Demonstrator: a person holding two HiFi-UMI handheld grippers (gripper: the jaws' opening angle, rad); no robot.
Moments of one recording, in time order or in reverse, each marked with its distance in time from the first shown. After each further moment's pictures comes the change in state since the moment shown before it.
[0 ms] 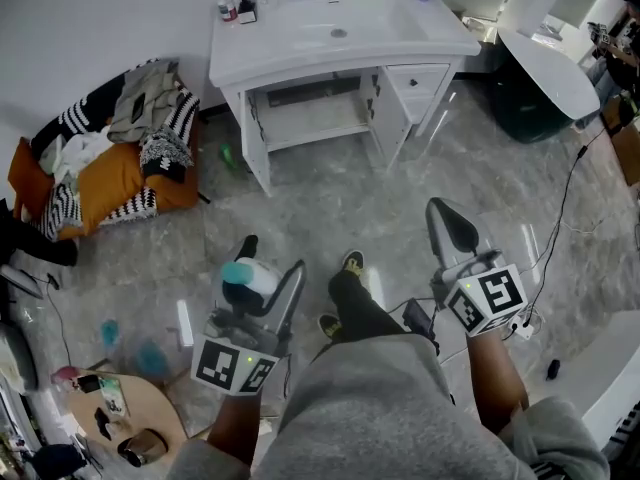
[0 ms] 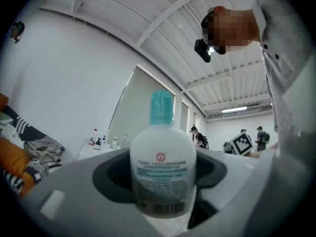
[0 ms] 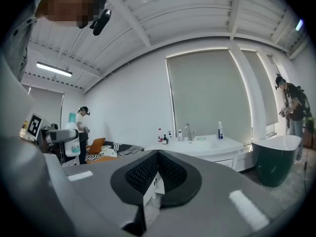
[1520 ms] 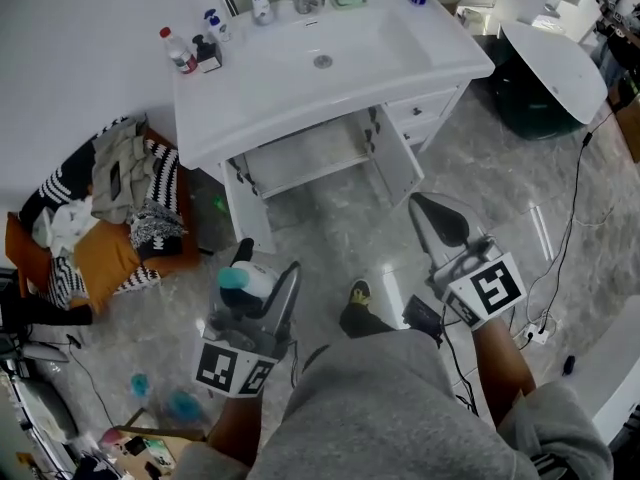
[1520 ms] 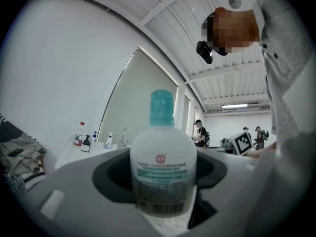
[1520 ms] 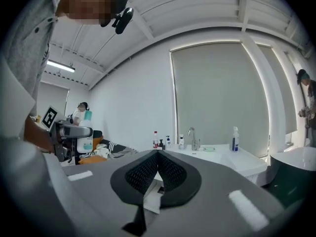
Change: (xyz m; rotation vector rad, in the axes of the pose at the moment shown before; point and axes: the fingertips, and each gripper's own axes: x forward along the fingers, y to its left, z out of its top) left arm 0.250 0.144 -0.006 -0.013 0.093 -0.072; right arm 0.238 -0.111 0.046 -0.075 -0.016 0.086
